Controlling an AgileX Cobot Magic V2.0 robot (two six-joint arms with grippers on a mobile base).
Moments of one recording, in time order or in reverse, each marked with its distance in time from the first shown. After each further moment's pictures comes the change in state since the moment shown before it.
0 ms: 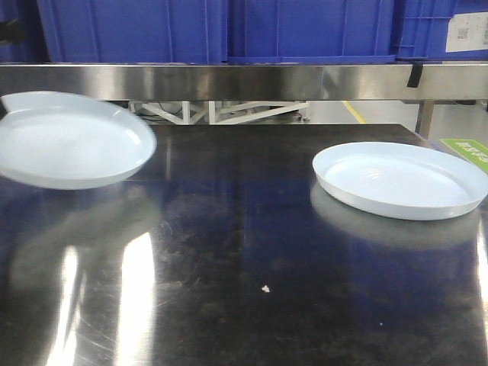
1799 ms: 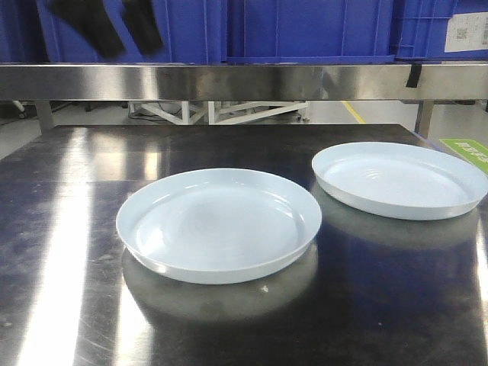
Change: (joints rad) left arm -0.353 -0.086 -0.197 0.056 0.073 0.011; right arm 0.000 0.000 0.000 0.000 0.000 0.000
